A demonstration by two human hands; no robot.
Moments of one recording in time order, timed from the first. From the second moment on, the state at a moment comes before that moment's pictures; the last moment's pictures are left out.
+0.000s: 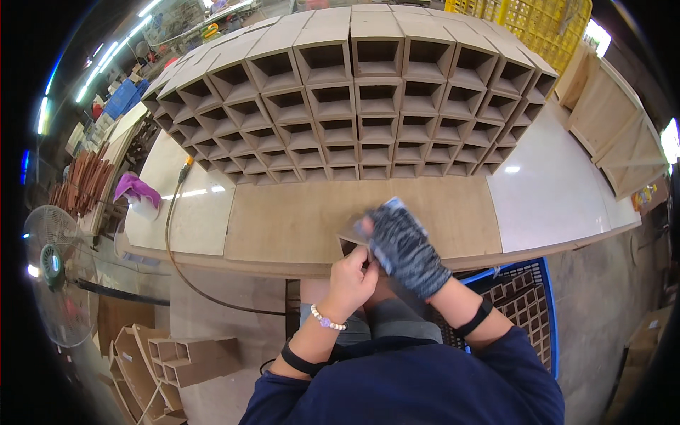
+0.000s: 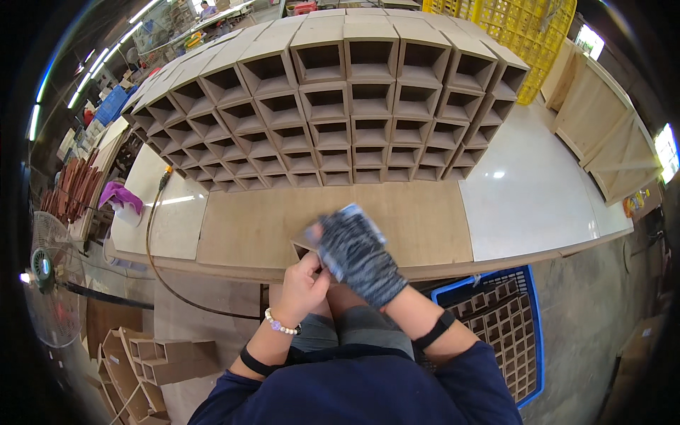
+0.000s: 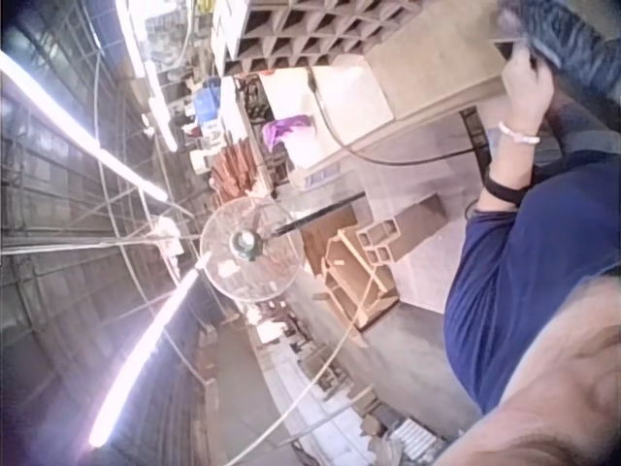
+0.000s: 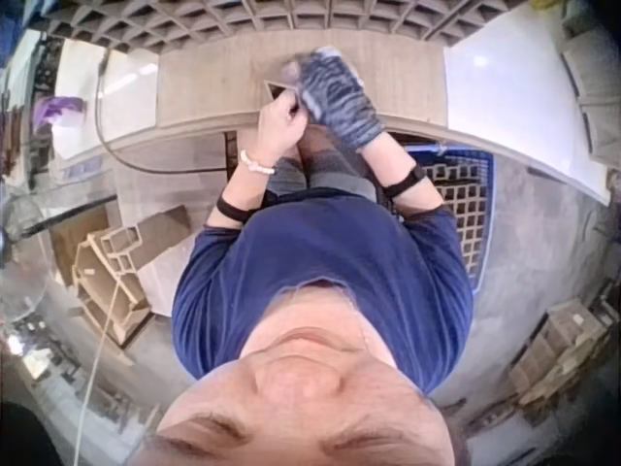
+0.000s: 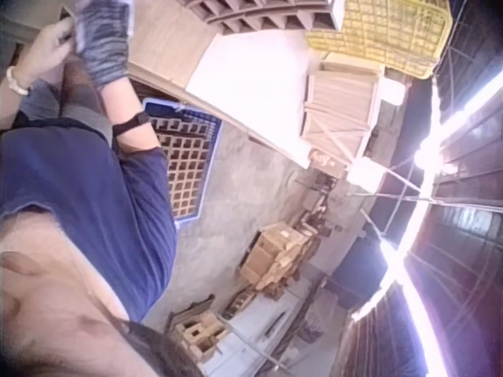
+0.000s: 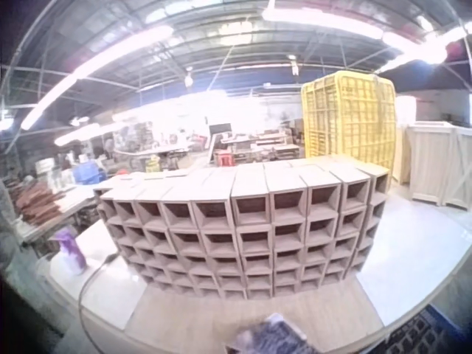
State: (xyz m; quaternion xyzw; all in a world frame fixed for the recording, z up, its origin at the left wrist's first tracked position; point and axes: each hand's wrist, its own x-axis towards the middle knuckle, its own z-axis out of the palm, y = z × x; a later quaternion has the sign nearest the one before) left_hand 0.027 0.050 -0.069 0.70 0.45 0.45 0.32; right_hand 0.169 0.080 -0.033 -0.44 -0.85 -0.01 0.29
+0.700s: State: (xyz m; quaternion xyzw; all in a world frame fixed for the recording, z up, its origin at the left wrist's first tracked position) left_hand 0.029 0.047 -0.061 0.71 0.44 0.44 0.32; right_hand 0.162 0.054 -0.035 -0.38 -0.87 -0.05 0.31
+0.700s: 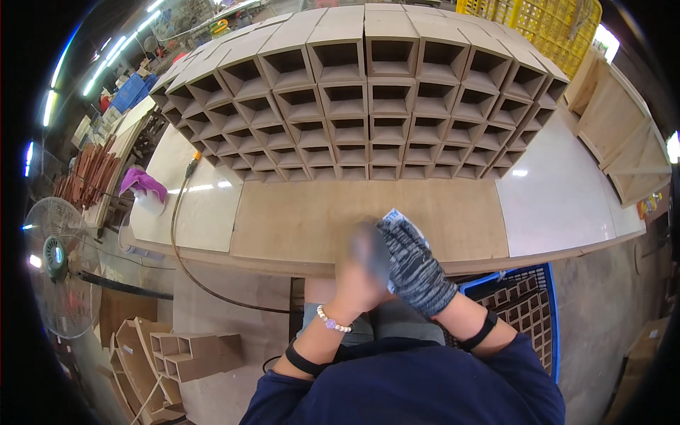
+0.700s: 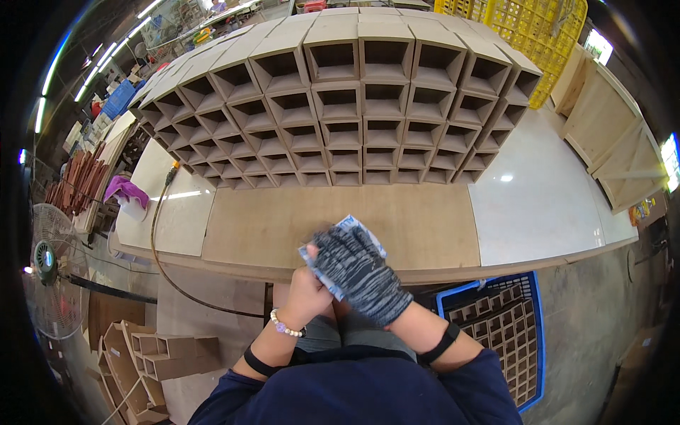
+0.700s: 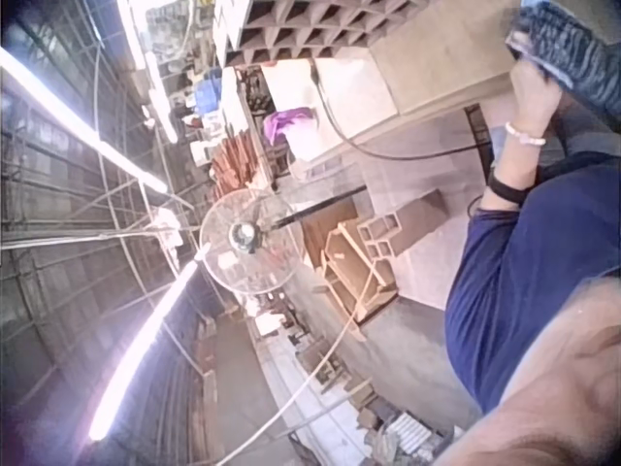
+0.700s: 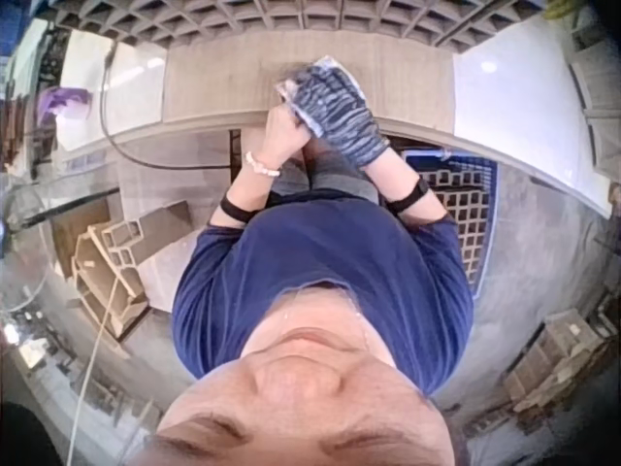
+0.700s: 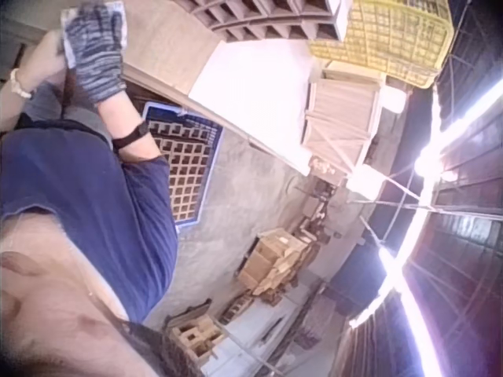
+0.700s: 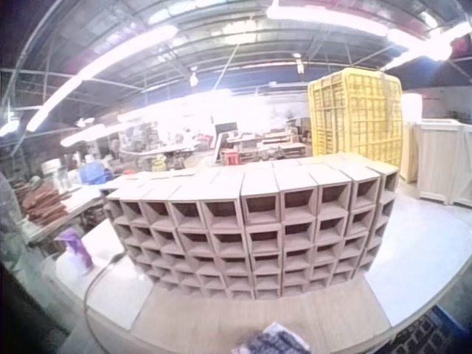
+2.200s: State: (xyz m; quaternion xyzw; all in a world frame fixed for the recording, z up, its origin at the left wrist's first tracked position) left_hand 0.026 0.042 -0.070 0.77 0.45 0.43 0.15; right_hand 0.183 0.084 -0.038 -0.51 -0.81 -0.10 0.28
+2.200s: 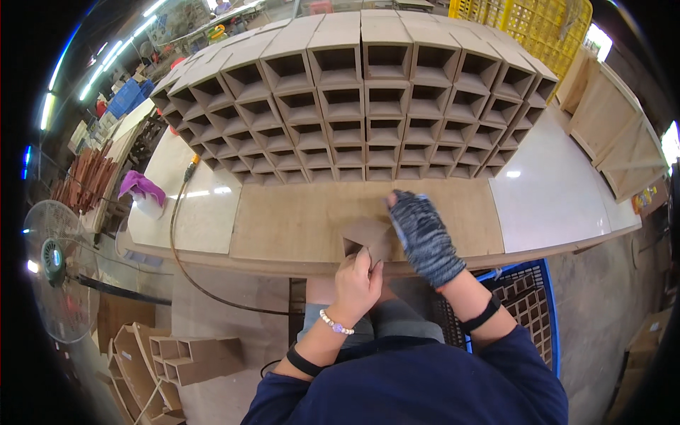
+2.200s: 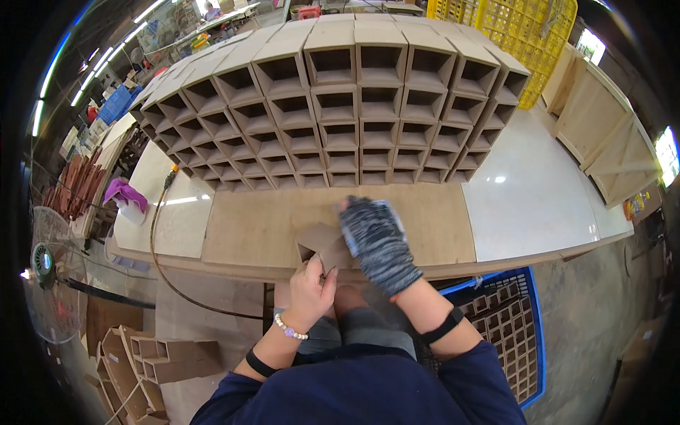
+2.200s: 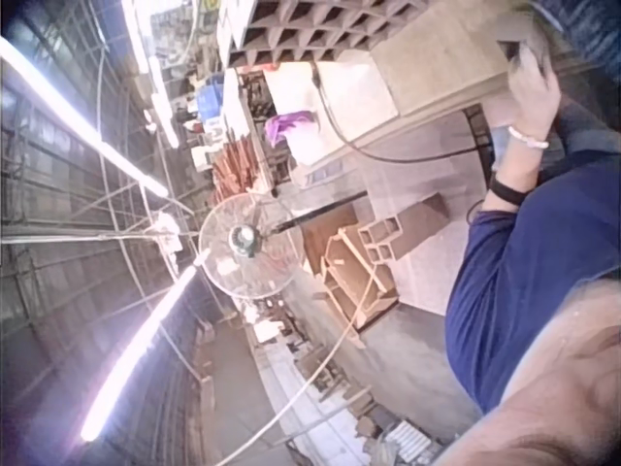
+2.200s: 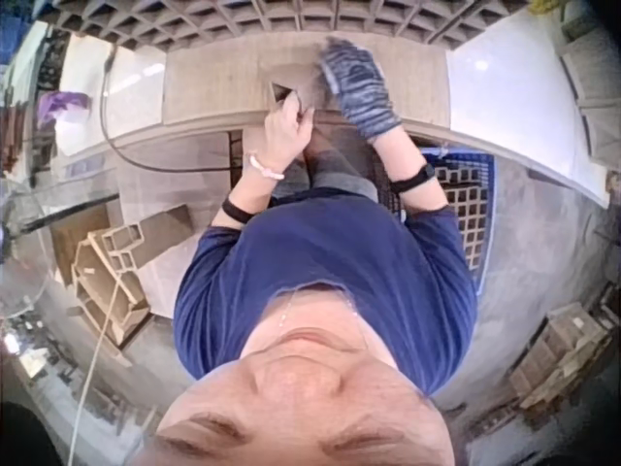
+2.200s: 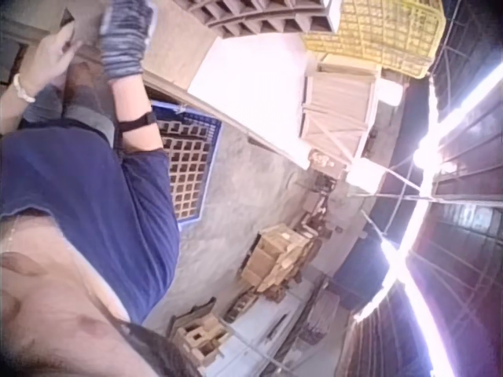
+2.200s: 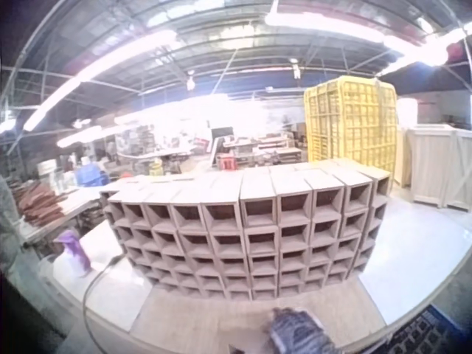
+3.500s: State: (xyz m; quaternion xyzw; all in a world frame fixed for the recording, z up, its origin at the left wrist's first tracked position) left_hand 0.017 0.034 -0.073 0.76 0.44 0.42 0.22; right_hand 0.173 0.065 -0.056 -0.40 -0.87 0.05 0.29
